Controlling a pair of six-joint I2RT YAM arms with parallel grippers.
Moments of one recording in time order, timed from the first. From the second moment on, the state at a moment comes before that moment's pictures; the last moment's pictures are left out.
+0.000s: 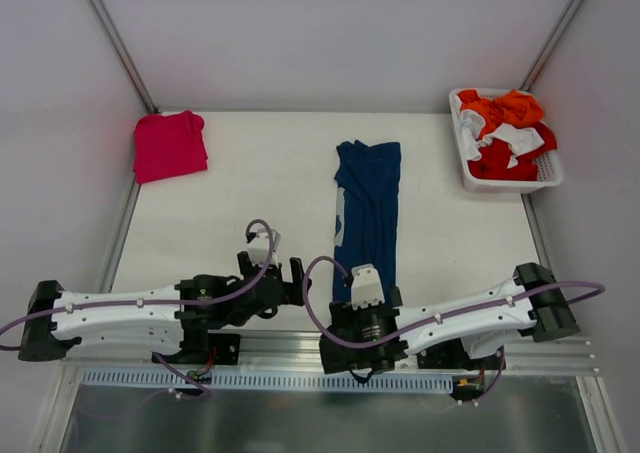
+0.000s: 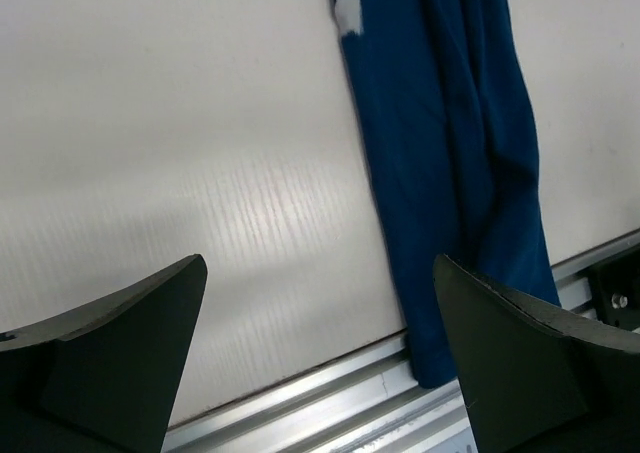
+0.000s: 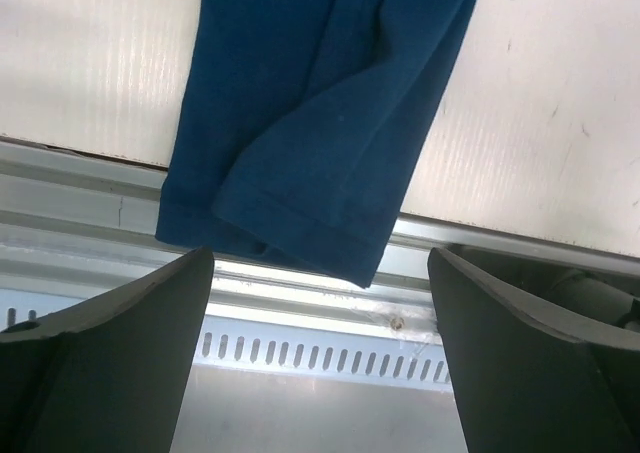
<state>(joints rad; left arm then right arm) -1.38 0.78 0.58 -0.53 -0.72 -0.96 1.77 1.47 1.13 -1.36 0.69 1.49</state>
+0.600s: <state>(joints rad) -1.38 0.99 0.24 0.12 -0.37 -1.03 1.81 1.20 0.74 -1.21 0.68 1.71</state>
